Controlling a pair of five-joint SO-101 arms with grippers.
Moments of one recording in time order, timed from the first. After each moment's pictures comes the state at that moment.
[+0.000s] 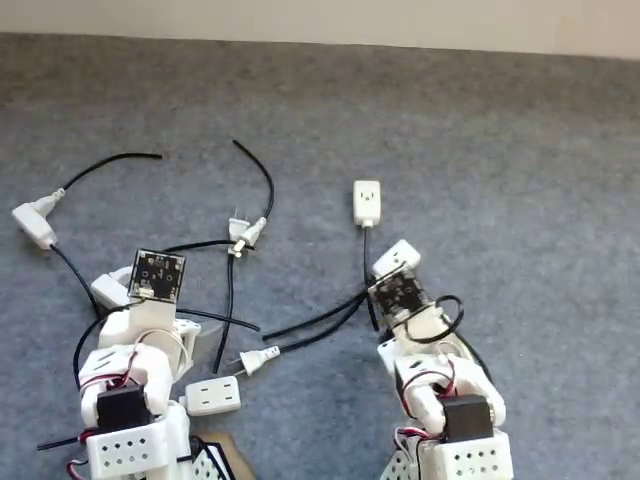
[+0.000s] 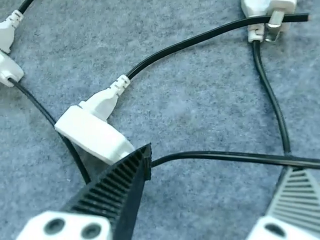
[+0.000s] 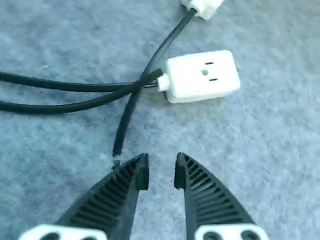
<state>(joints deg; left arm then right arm) -18.5 -103.7 96.6 64.4 -15.4 -9.3 -104.2 91.1 67.1 25.4</state>
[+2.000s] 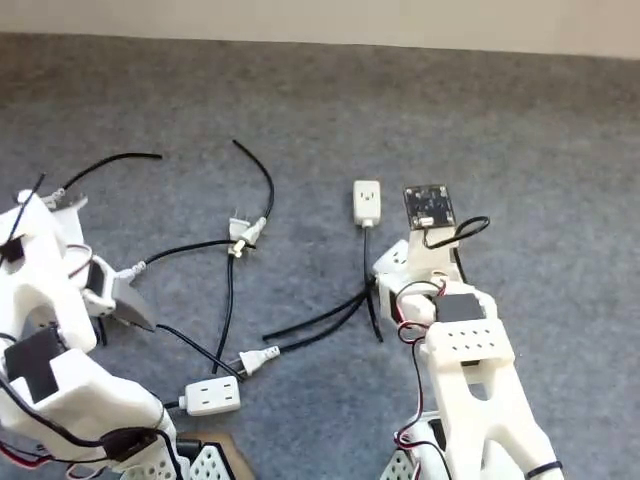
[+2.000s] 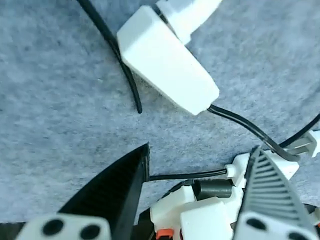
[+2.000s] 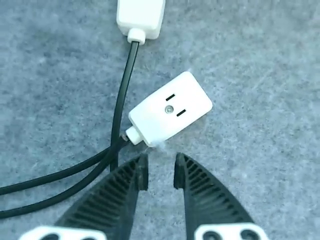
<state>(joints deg) -38.9 7.2 18.2 93.1 -16.0 -9.0 -41.8 64.9 42.9 2.6</state>
